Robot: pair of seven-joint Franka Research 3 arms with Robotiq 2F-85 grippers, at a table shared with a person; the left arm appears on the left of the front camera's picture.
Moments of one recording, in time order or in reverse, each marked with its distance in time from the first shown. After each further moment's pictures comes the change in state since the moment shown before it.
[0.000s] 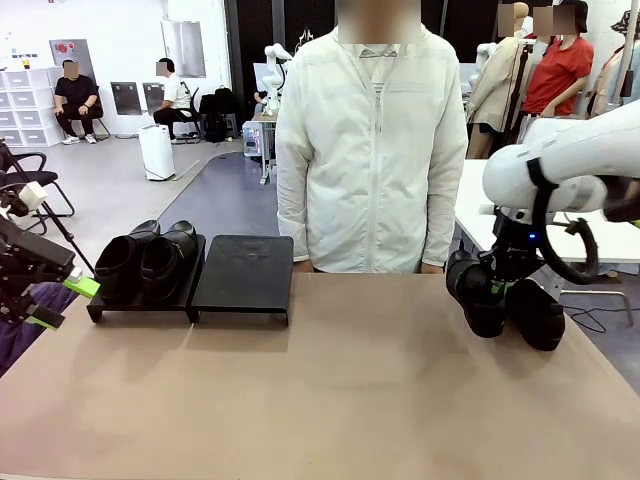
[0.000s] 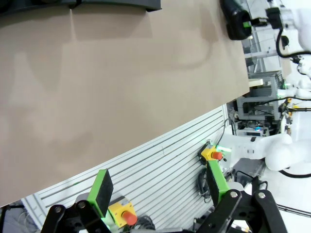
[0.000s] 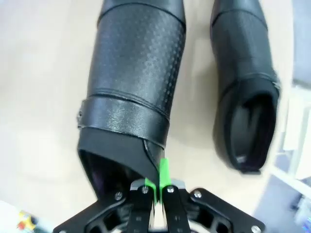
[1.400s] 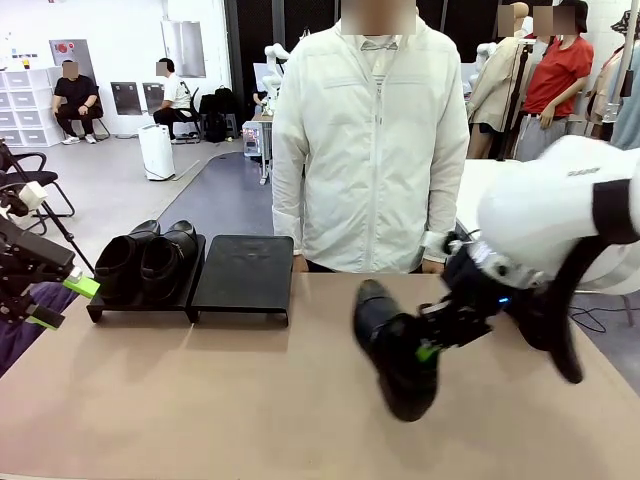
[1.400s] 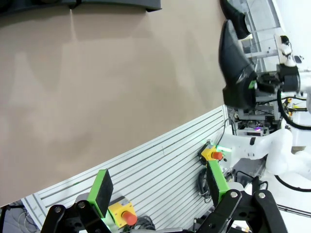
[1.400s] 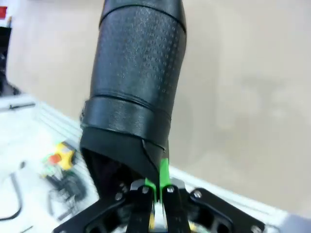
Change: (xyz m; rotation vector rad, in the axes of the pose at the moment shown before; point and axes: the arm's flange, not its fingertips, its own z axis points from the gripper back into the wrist) left arm 0.000 0.000 0.000 0.000 0.000 0.000; right arm -0.228 0.193 0.014 0.342 0.015 0.253
